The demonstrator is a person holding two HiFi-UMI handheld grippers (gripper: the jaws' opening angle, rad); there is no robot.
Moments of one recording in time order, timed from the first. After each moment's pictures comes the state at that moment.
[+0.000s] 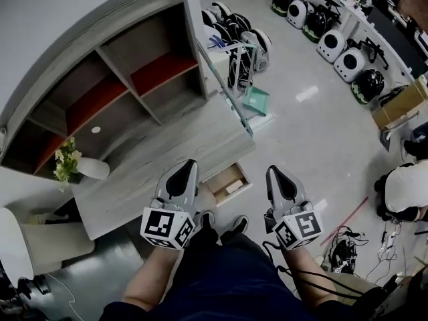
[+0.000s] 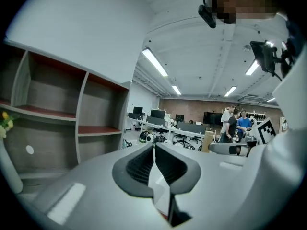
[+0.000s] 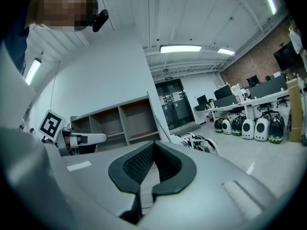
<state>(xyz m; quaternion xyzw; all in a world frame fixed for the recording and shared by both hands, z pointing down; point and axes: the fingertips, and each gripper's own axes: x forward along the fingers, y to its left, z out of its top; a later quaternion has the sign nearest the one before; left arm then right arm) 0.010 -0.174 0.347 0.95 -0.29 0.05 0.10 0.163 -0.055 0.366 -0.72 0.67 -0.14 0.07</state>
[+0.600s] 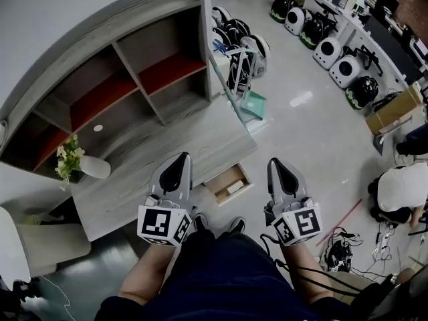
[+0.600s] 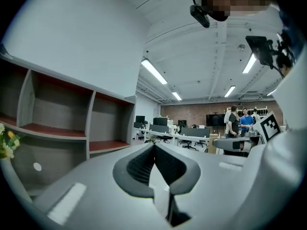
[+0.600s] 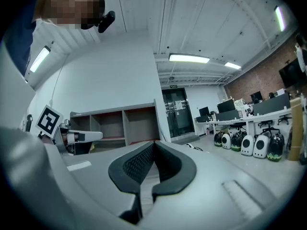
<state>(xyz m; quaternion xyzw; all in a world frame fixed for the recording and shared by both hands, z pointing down) -0.030 -0.203 0.309 0.95 -0.31 0.01 0.05 0.136 -0.081 0.323 -0.74 0.67 -0.08 0.05</state>
